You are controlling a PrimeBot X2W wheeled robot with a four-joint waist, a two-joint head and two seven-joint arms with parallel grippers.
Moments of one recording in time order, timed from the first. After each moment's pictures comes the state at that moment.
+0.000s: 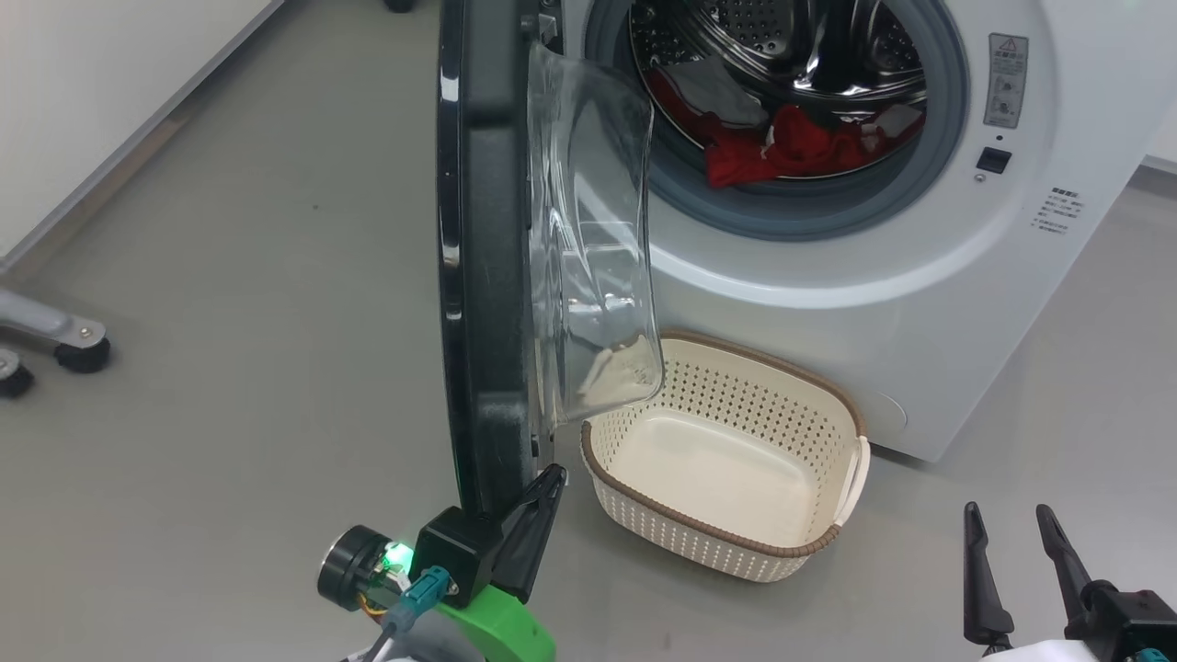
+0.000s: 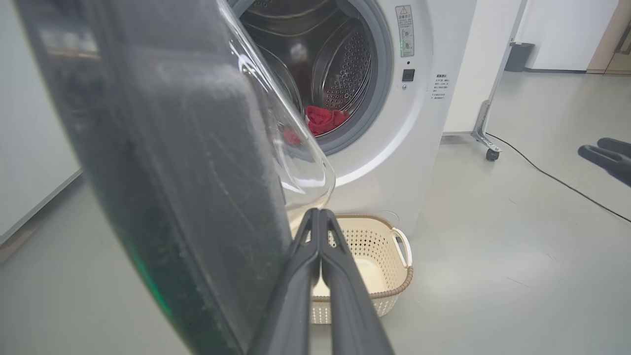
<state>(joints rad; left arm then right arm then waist) -0.11 0.06 -0.58 0.09 -0.32 0.03 -0.03 0.24 -0.05 -0.01 0.07 0.24 -0.01 -0.26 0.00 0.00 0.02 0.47</state>
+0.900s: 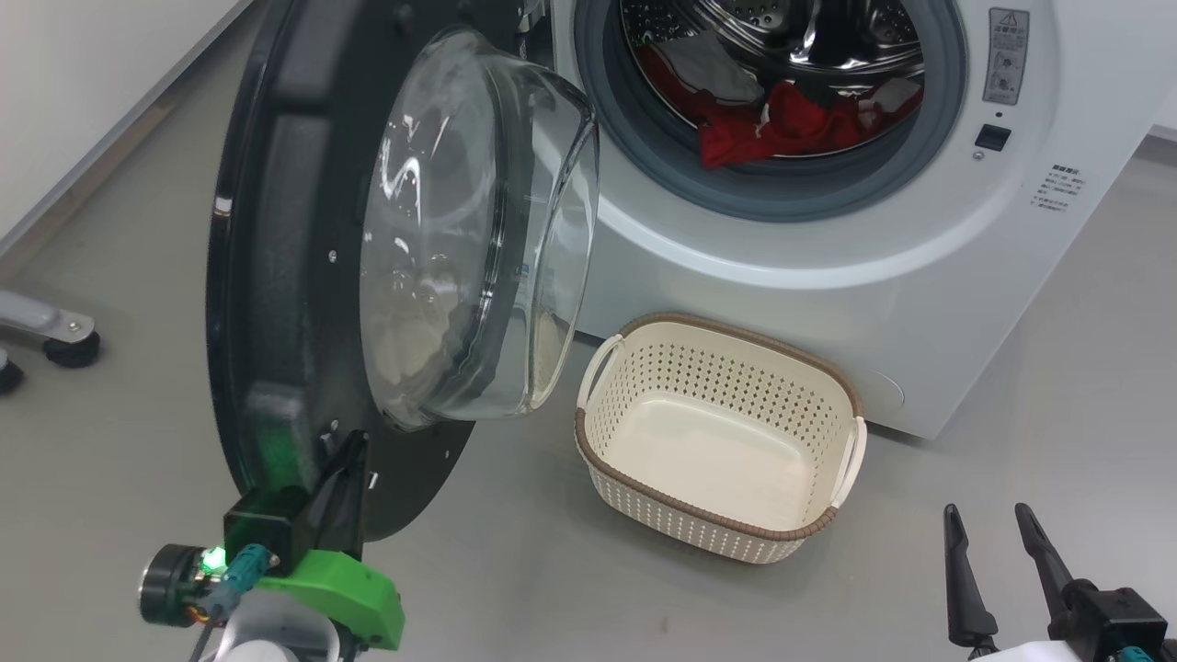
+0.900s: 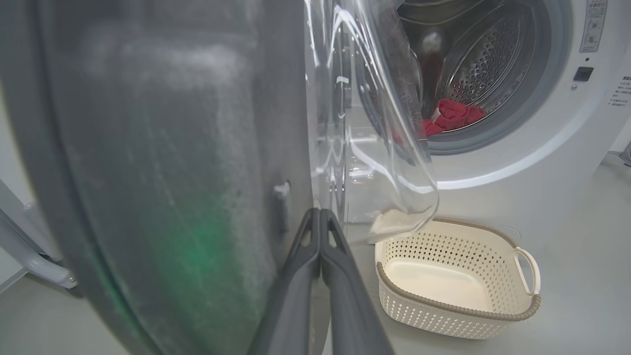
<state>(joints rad) -0.07 0.13 -0.32 0.13 -0.34 0.10 -0.07 0.23 -0.05 0.01 0.08 0.22 0.02 -0.26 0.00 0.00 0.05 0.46</state>
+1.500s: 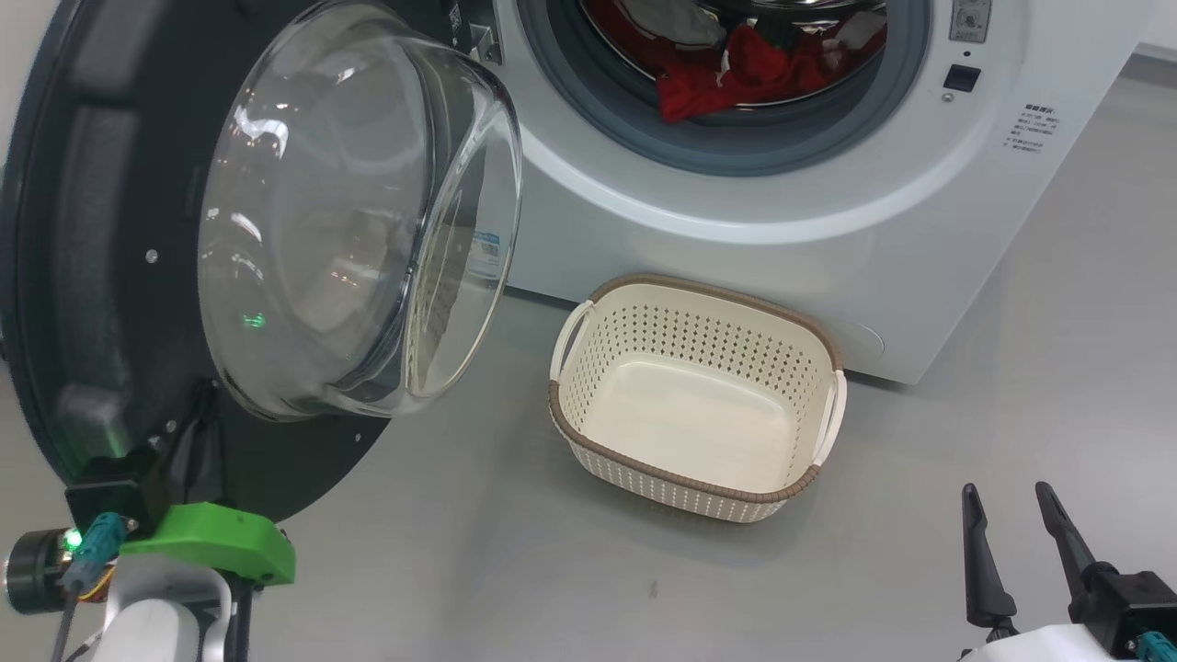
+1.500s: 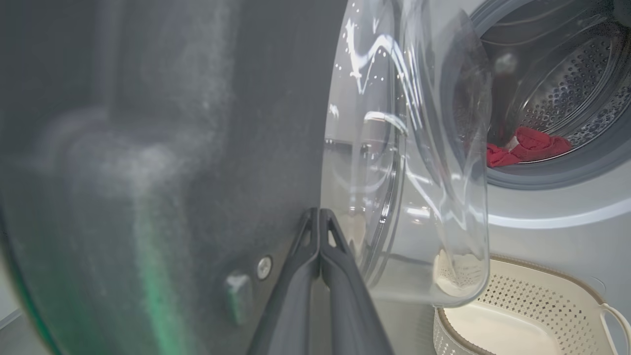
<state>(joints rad) -0.12 0.14 -0.11 0.19 -0.35 0.11 -0.14 0.21 -0.07 -0.01 0.07 0.20 0.02 -0.26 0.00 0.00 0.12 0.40</state>
